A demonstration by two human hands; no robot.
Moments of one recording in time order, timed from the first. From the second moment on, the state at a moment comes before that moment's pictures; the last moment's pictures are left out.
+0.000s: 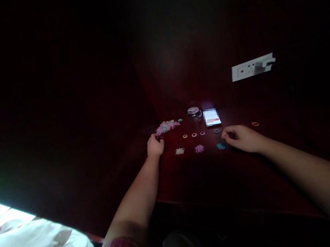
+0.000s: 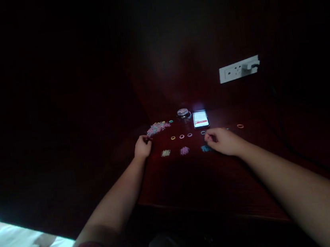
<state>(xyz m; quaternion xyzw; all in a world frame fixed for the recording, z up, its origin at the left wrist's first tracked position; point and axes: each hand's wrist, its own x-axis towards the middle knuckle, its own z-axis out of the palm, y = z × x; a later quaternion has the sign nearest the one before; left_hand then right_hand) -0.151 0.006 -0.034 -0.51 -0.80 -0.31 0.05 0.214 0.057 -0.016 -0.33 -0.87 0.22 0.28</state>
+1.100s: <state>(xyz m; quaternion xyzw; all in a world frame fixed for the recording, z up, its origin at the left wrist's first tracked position) 0.012 0.009 0.002 -0.67 -0.44 -0.57 -0.20 0.202 0.044 -0.010 -0.30 -0.82 0.23 0.43</state>
